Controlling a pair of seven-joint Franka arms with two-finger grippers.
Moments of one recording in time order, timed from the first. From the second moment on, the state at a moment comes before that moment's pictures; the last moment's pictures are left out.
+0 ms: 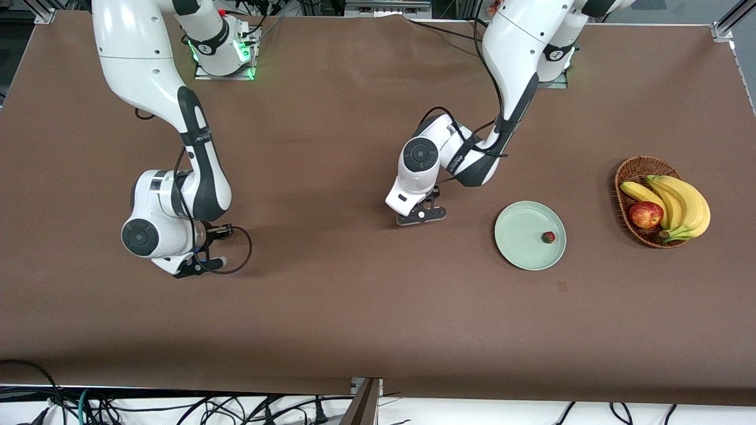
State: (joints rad) left arm -0.59 0.72 -0.10 -1.68 0.04 2.34 -0.90; right arm 0.45 0.73 -0.34 -1.61 0.32 2.00 -0.24
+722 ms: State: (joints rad) left arm -0.28 0.56 -0.09 -1.65 0.04 2.00 -0.36; right arm 0.73 0.69 -0.21 -1.61 0.58 2.11 0.42
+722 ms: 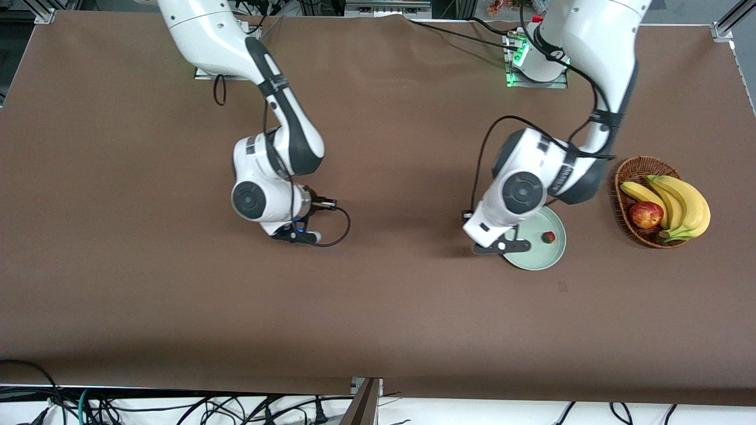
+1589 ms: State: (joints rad) left arm -0.15 0.58 -0.10 -1.69 0.04 2.00 0.02; right arm 1.05 0.93 -0.23 -1.39 0.58 2.51 0.95
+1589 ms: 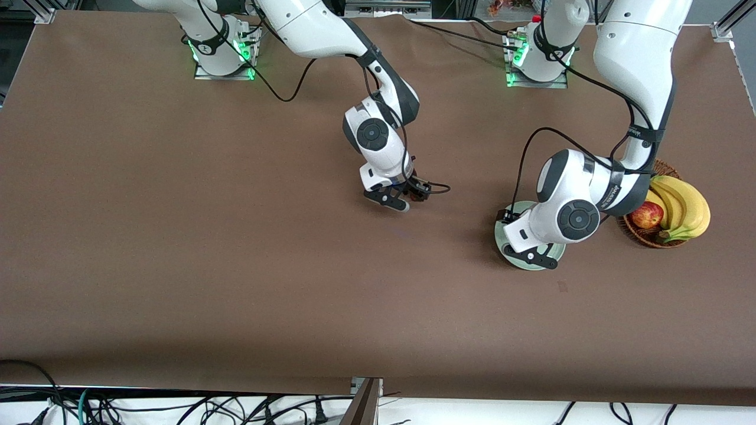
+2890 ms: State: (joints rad) left arm -0.41 0.72 -0.25 -1.71 0.00 2.22 -0.98; right arm 0.70 0.70 -0.49 -1.35 0.34 1.71 0.02
